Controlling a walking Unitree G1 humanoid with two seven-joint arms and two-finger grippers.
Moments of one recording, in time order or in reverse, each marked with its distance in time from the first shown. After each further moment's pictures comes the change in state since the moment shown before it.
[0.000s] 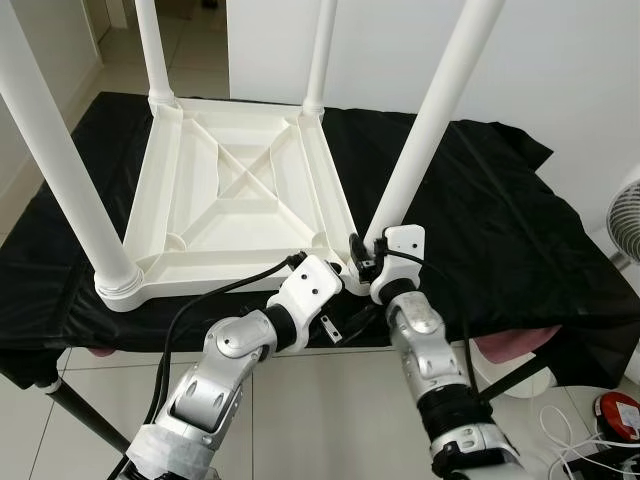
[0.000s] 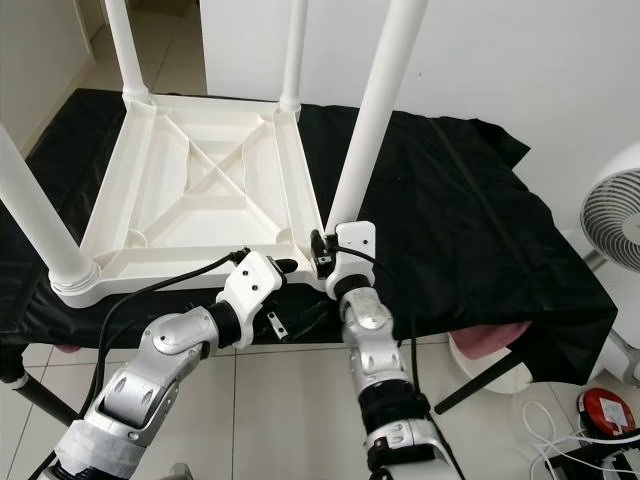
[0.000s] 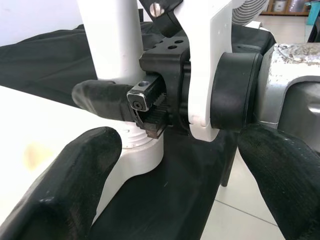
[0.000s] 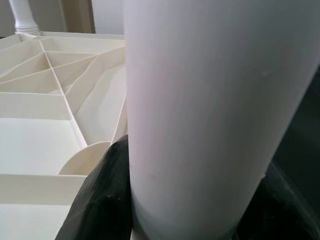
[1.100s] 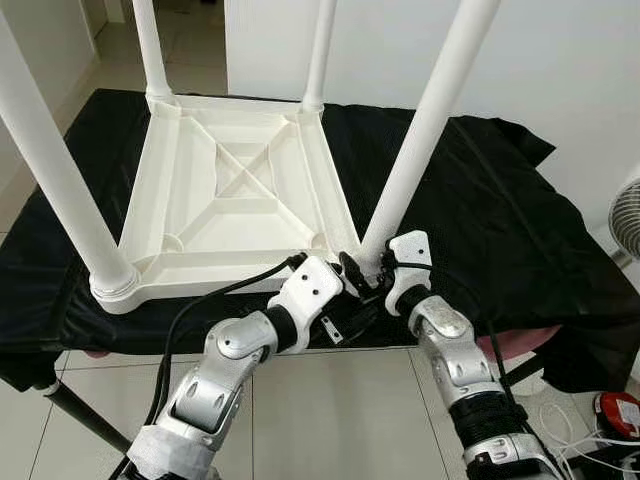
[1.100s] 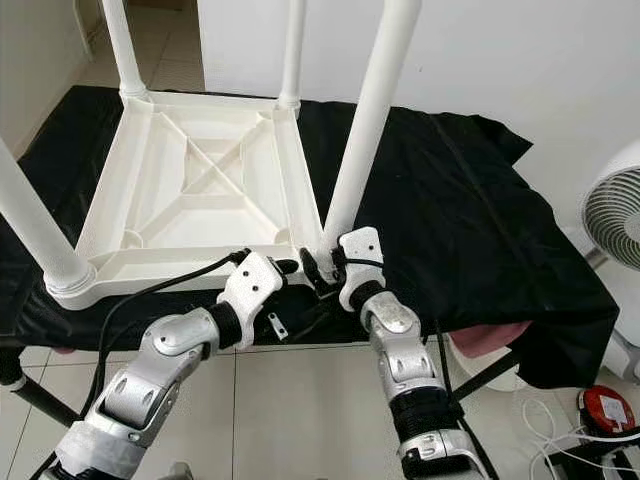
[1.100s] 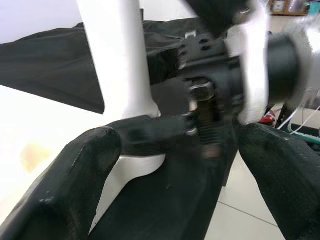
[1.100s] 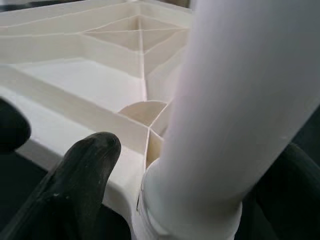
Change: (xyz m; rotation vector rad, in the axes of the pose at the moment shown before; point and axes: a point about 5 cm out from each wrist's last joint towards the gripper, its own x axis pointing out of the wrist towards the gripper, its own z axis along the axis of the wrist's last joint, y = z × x) left arm 0.000 0.001 0.001 -0.001 -0.004 0.005; right arm -0.010 -0.028 0.007 -0.183 0.032 0.464
